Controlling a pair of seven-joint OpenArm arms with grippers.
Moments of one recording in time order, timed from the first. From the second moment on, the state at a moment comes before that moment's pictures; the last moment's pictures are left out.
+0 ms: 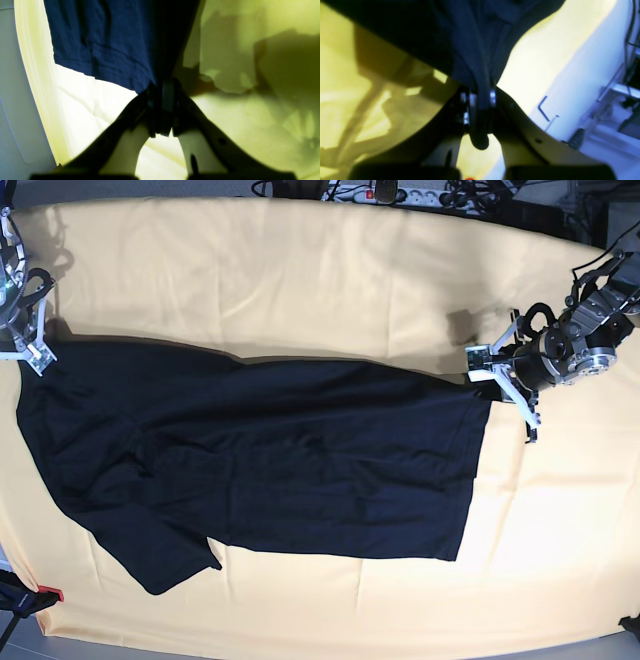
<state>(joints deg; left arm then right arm) -13.7 -62.9 47.4 103.6 4.4 -28.9 17.9 -24.5 49.5 5.7 95.0 -1.3 18.9 -43.8</state>
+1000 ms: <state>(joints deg) -13.7 -74.0 47.4 109.1 -9.9 -46.9 17.3 -28.6 55.4 5.6 95.2 10.3 31.0 -54.3</state>
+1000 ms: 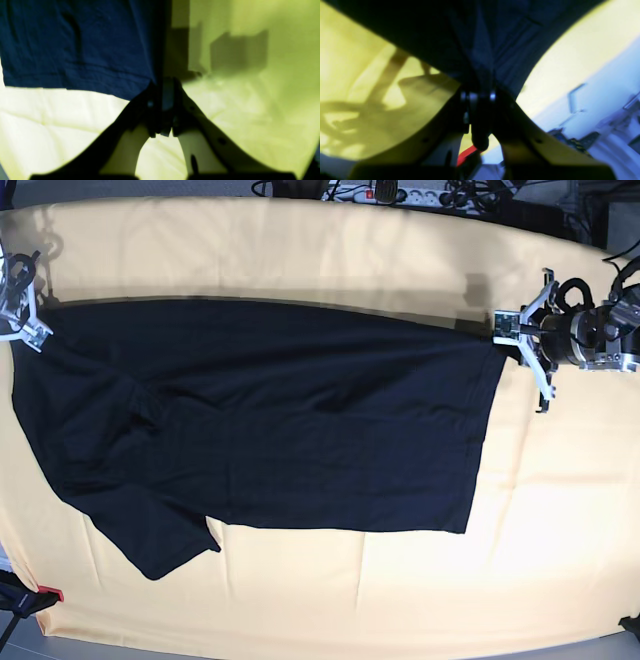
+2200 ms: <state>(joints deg) -5.5 -85.1 47.4 124.8 -21.0 -46.9 27.2 -42.4 60.9 8.3 107.9 24.9 36.0 -73.0</state>
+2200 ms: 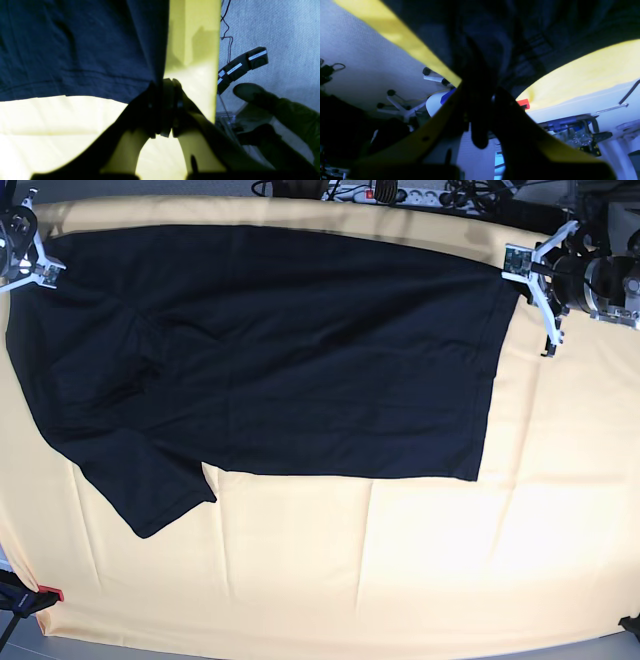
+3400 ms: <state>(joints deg) -5.5 -85.2 47.4 124.9 -24.8 -46.9 31.0 -42.3 63.4 8.3 114.5 30.6 32.0 -81.8</state>
